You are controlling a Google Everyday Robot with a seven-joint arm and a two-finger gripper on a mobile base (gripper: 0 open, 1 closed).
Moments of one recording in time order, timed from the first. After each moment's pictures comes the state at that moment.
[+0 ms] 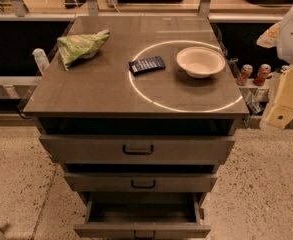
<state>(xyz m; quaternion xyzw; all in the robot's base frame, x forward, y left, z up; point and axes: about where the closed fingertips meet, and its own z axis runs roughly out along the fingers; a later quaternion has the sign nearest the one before) 0.438 -0.217 0.976 -0.60 0.78 -0.03 0.16</state>
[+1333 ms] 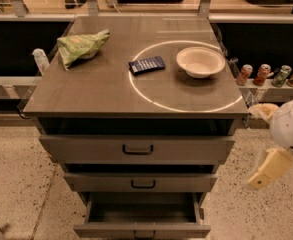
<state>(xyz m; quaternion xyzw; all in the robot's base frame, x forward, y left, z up) 0.406 -0.228 0.835 -0.55 0.79 0.10 0.25</state>
